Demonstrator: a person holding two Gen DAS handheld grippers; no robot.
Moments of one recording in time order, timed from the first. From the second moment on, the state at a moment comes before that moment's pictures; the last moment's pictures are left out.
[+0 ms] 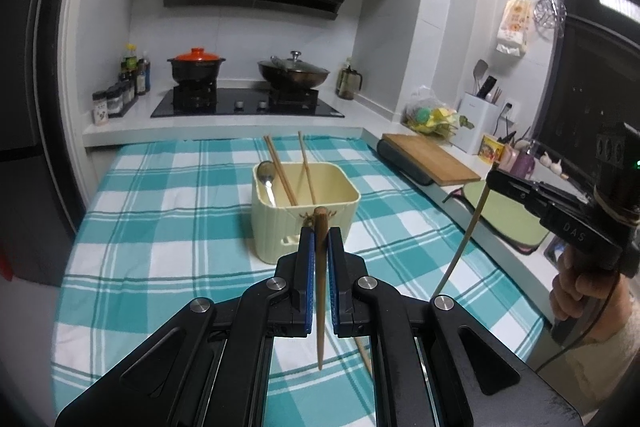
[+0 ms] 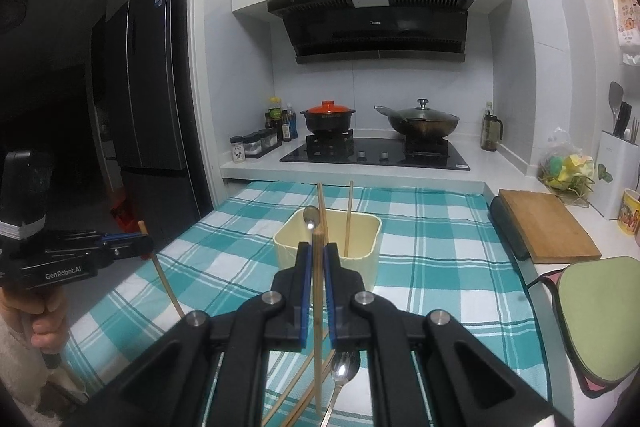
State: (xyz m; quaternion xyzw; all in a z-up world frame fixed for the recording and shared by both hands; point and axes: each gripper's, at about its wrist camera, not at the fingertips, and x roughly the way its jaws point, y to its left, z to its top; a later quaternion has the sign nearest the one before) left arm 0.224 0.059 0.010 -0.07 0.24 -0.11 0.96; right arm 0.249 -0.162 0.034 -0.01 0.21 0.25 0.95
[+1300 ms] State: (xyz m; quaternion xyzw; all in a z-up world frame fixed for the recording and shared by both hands) left arm 0.489 0.063 -0.003 -0.07 0.30 -0.08 0.95; right arm 0.506 -0.086 0.005 -0.02 0.28 0.24 0.93
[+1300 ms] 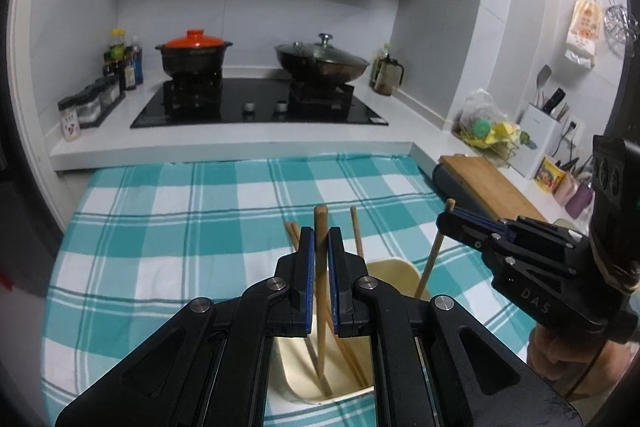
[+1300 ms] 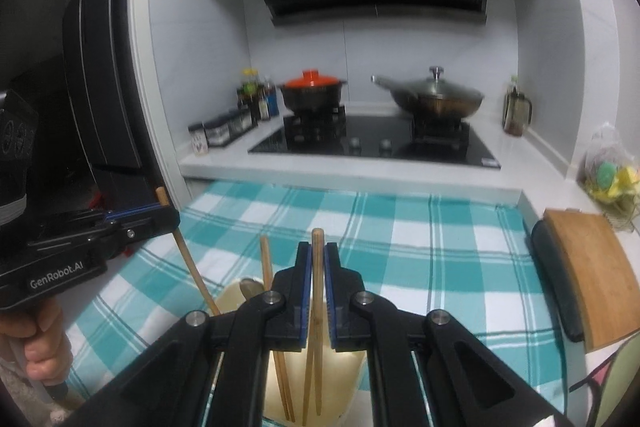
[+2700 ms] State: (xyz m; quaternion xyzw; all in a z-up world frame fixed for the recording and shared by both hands) left arm 0.223 -0.010 -0.142 -0.02 0.42 -0.03 0.91; right arm 0.208 -0.200 -0.139 -0.02 0.38 0.13 0.91
